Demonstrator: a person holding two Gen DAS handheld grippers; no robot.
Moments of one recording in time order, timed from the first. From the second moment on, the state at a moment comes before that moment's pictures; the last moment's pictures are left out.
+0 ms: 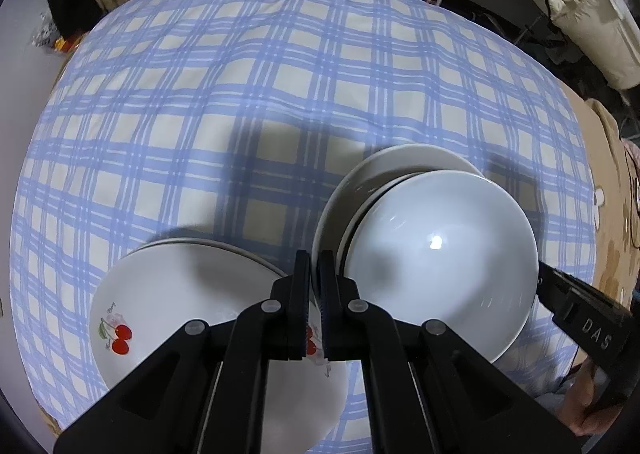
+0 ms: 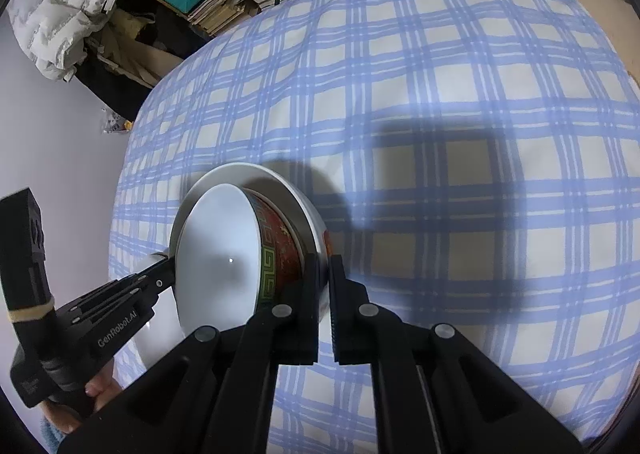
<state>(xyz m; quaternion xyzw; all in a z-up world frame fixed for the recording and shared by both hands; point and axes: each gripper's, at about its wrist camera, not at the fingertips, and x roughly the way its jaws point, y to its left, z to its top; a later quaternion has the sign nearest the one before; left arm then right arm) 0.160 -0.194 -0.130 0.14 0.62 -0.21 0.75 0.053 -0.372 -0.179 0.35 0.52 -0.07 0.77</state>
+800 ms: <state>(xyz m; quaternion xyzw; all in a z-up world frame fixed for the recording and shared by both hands) 0.169 -0.190 -0.135 0.13 0.63 -0.21 0.74 0.060 -0.362 -0.174 0.33 0.53 -0.11 0.77</state>
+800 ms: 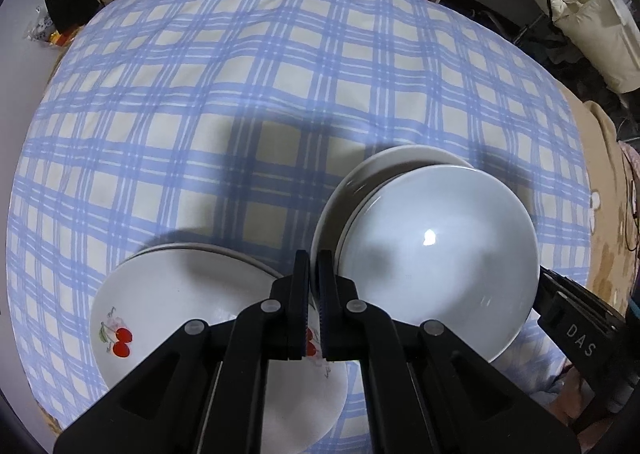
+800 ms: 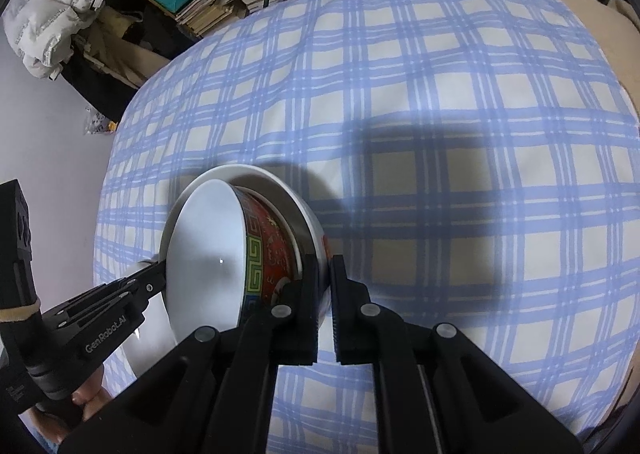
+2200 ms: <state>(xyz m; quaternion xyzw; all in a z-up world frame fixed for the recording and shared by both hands) 0.134 -0.026 -0.113 0.06 0.63 -0.08 0.77 0.081 -0.219 -0.152 0.26 0.55 0.01 0.79</state>
